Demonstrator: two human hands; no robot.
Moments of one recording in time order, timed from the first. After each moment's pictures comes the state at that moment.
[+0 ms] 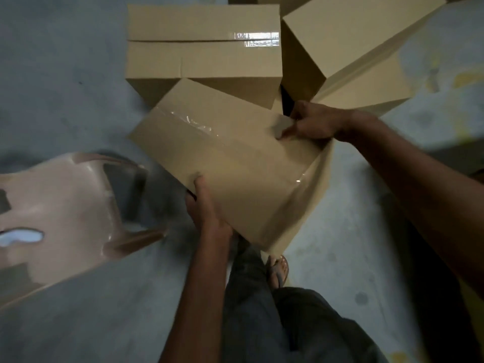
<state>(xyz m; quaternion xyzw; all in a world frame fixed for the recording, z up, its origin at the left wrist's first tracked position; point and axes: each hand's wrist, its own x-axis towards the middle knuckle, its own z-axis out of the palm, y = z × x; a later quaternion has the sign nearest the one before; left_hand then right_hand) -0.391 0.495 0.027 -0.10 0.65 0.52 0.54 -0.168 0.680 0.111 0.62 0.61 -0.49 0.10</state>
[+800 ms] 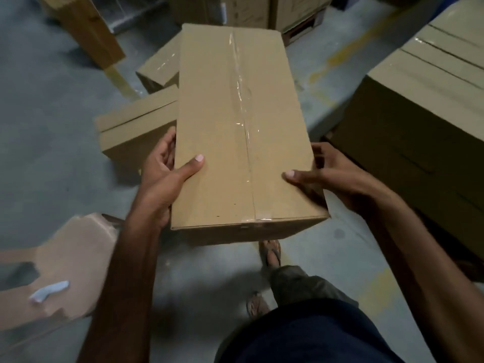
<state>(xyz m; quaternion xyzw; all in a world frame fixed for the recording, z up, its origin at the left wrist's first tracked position) -0.347 0.232 0.367 0.53 0.53 0.35 0.56 -0.054 0.118 0.368 0.68 0.31 -0.55 -0.37</state>
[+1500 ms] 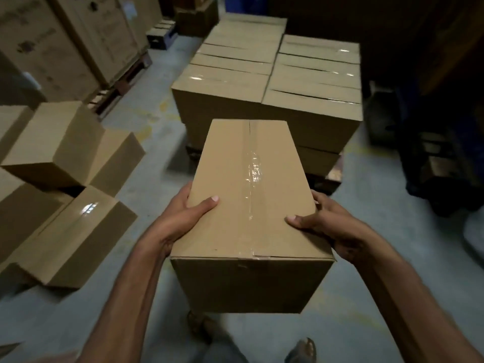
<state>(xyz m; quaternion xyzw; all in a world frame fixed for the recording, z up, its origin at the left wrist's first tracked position) -0.100 -0.090 0.350 0.71 0.34 0.01 0.62 0.040 -0.353 0.372 0.71 -0.02 -0.43 -0.55</state>
